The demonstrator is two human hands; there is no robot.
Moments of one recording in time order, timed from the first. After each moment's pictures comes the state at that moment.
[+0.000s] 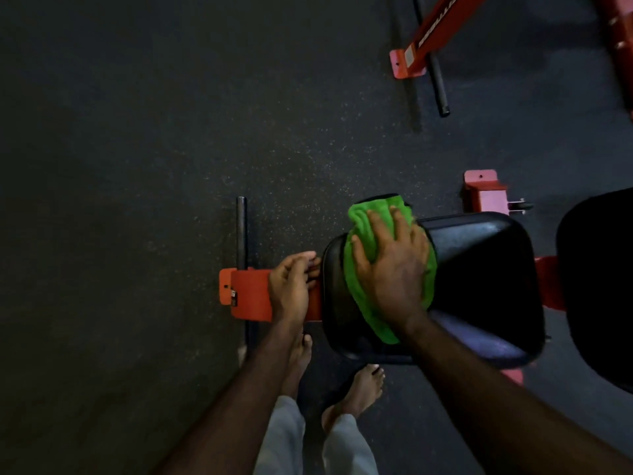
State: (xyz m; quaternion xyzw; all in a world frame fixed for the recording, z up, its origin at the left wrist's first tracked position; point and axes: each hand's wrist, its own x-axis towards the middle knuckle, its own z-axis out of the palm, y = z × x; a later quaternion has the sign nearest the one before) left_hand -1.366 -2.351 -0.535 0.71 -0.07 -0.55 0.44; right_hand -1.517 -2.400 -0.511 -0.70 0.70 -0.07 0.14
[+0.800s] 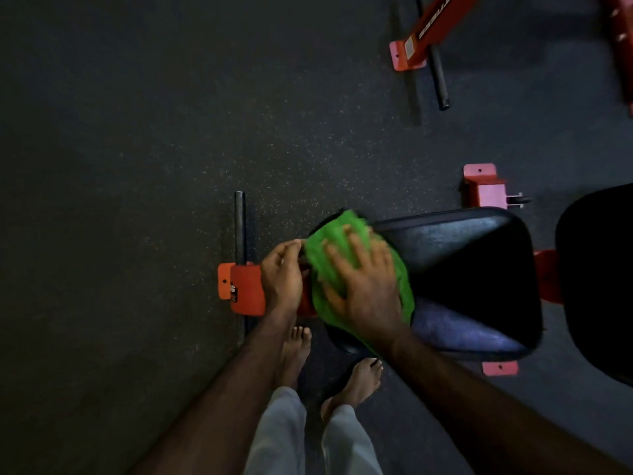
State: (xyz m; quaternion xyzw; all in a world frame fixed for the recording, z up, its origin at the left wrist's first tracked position) left_hand -1.351 -2.364 -0.535 0.73 -0.09 -0.51 0.44; right_hand -1.497 -2.359 -0.520 -0.82 0.55 -0.05 0.14
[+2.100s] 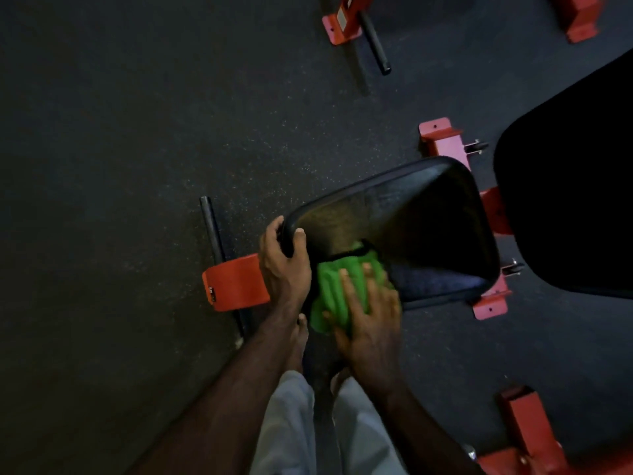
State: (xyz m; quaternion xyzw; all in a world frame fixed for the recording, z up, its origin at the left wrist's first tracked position) left_hand -1.407 -2.349 -0.518 0.76 -0.34 -0.42 0.36; right_hand -1.538 -2.223 -0.520 -0.66 0.72 -0.06 0.18
